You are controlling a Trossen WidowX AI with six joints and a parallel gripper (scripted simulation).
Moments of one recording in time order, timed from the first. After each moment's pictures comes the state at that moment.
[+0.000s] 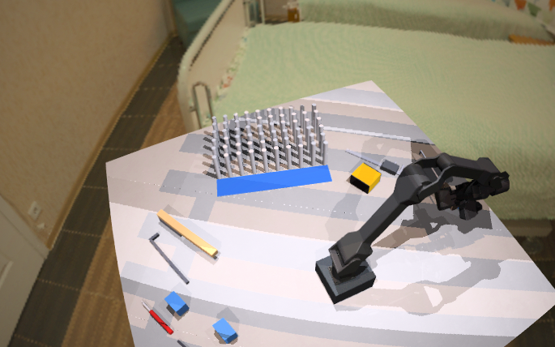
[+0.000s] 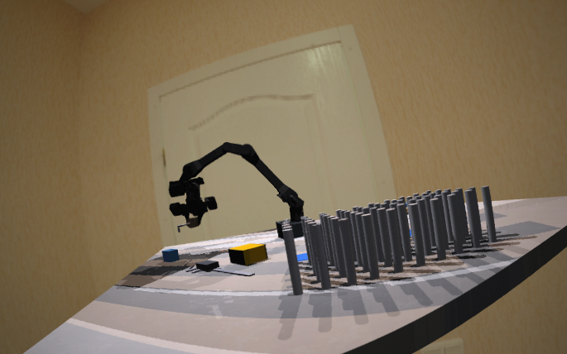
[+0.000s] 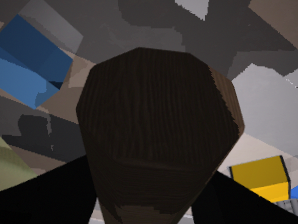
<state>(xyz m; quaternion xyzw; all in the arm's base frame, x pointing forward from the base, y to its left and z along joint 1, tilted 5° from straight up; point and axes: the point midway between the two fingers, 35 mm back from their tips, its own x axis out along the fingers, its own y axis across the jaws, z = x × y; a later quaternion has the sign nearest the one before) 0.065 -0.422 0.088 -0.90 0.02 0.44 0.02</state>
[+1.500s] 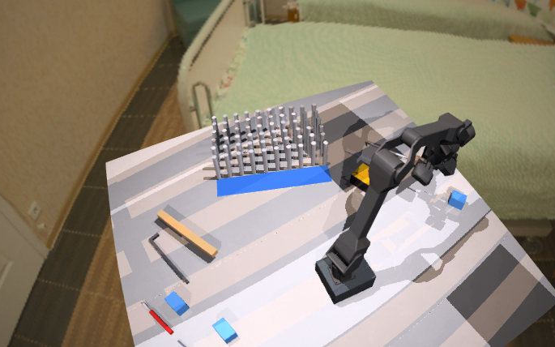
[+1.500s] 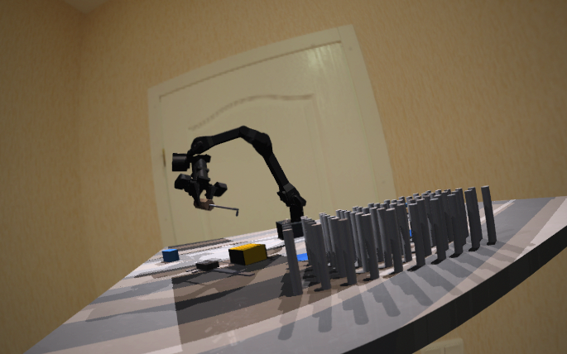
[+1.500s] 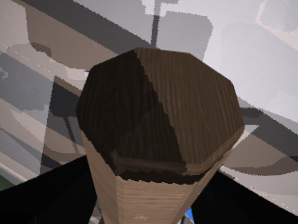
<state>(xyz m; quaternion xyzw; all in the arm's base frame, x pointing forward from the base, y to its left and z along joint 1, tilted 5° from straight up) 0.179 -0.360 0.158 -0.83 -0.17 0.45 -0.27</state>
